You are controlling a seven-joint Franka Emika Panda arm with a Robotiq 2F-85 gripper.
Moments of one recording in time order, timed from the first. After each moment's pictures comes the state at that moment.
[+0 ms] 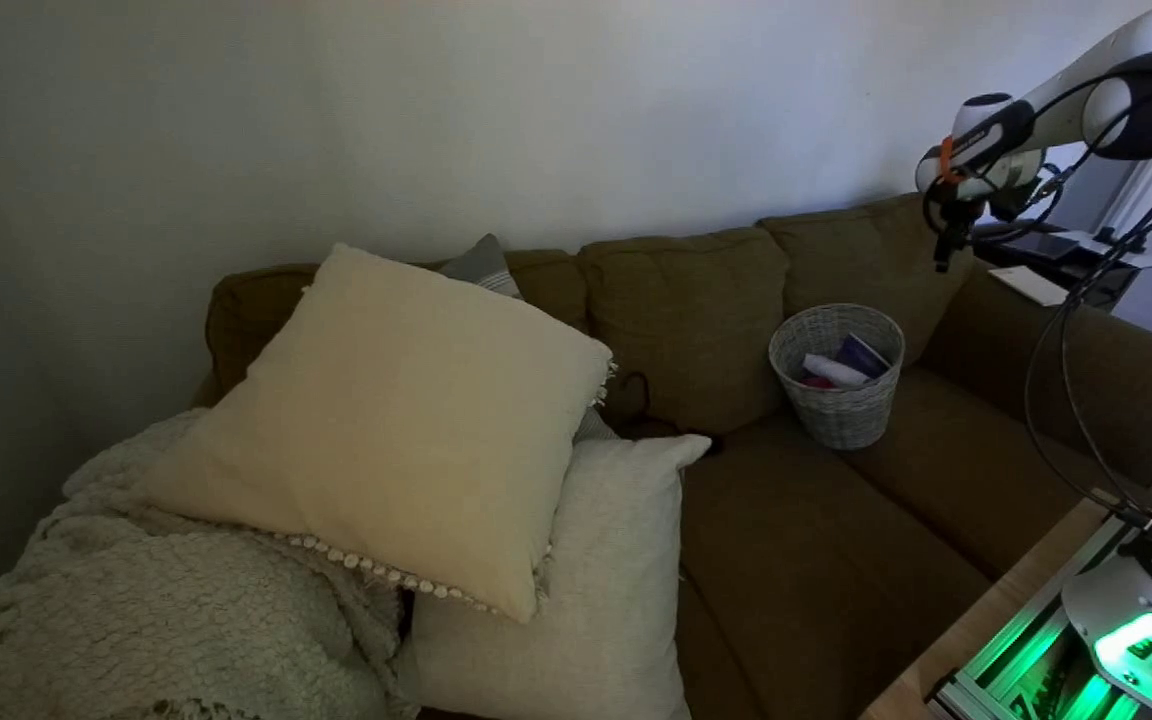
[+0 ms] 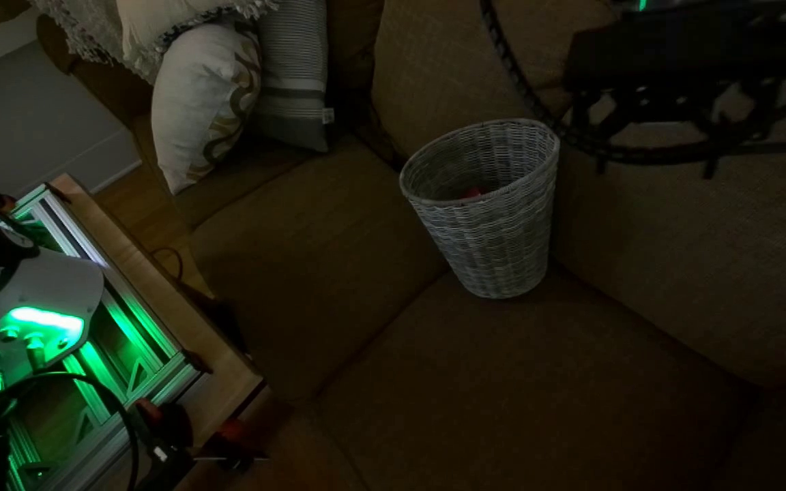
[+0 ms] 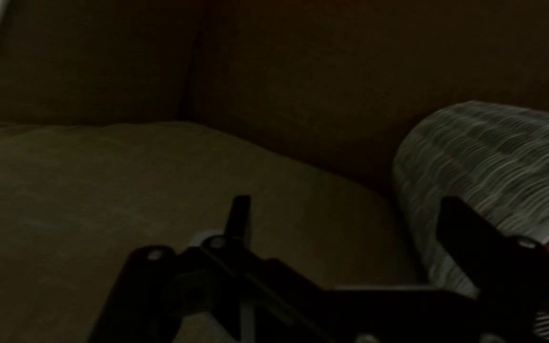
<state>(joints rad) -0.45 0.76 -0.33 -1.44 -0.13 2.36 -0.84</state>
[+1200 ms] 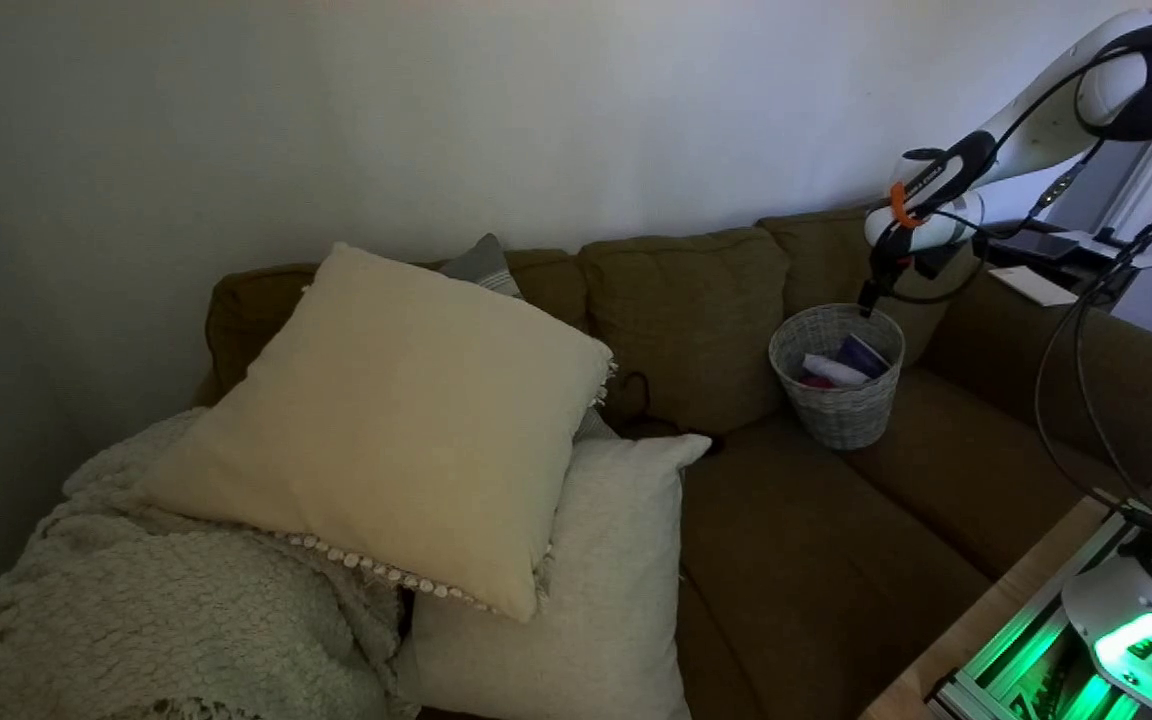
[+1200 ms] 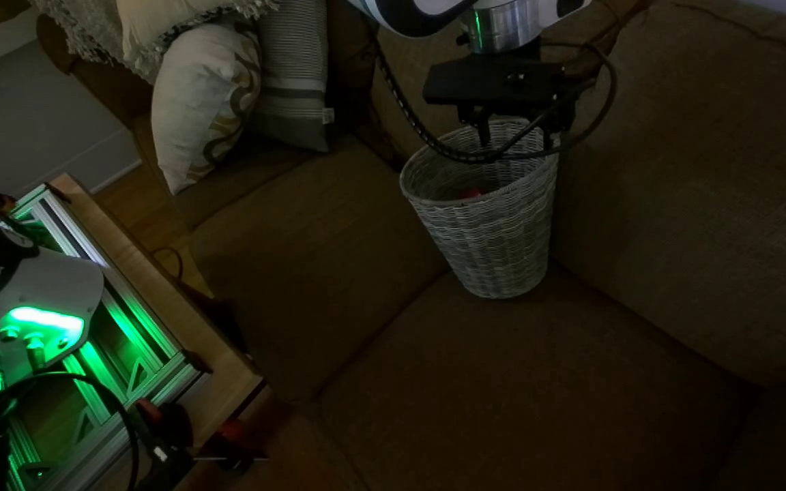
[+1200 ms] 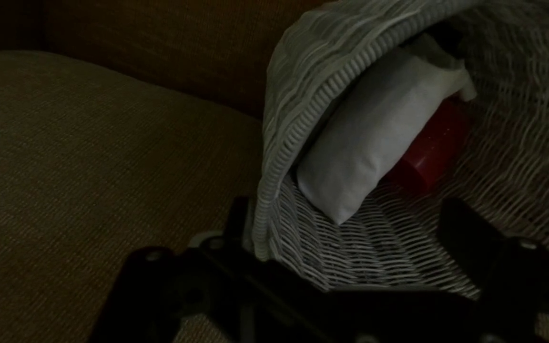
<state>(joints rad) -0.36 0.69 -0.20 -1.76 -0.15 2.62 -0.60</state>
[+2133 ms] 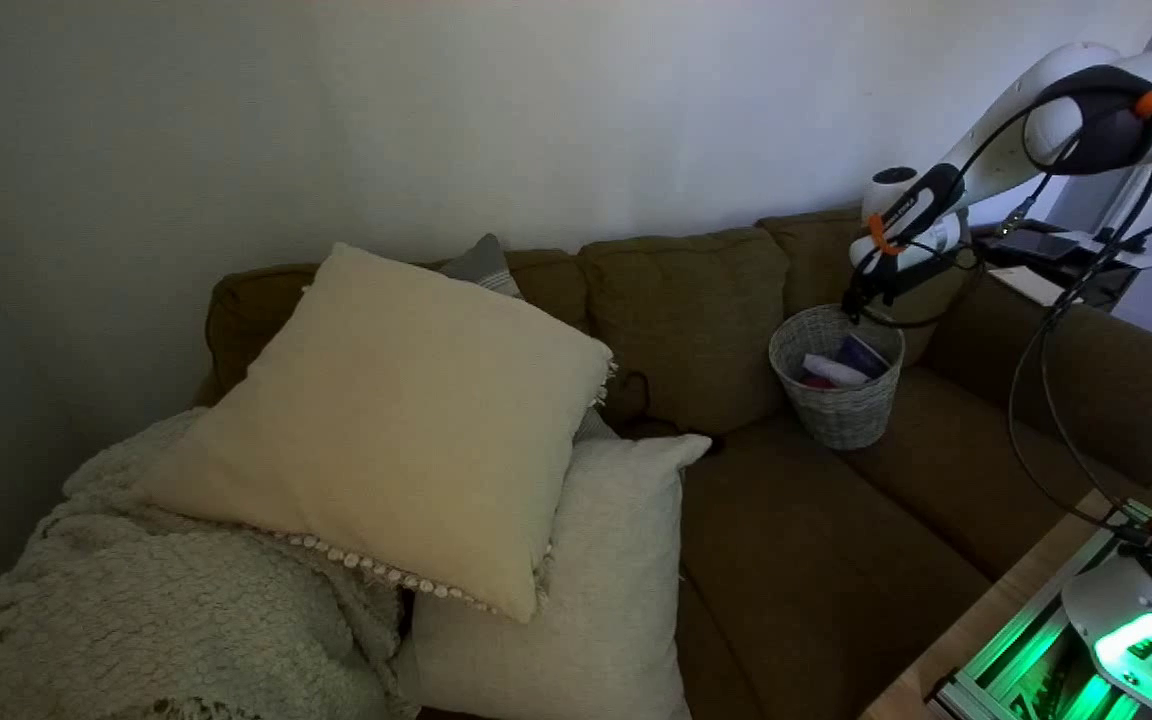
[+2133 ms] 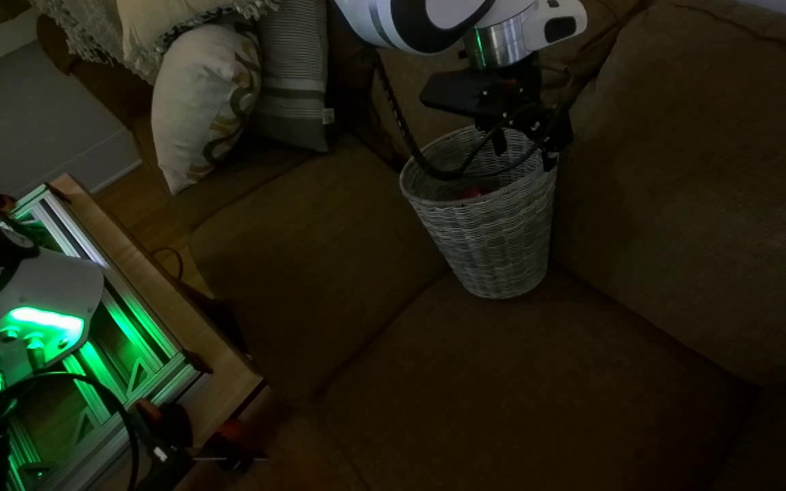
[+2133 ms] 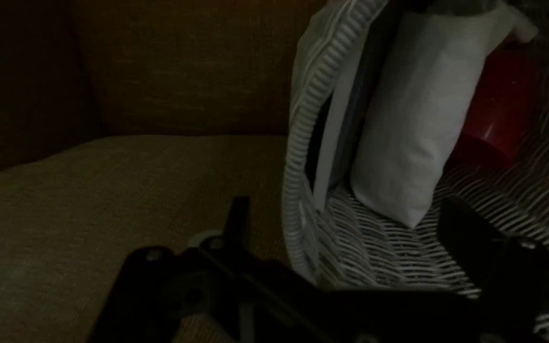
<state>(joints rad) -0.23 0.82 -0.33 -1.68 -0.22 2.64 -0.13</state>
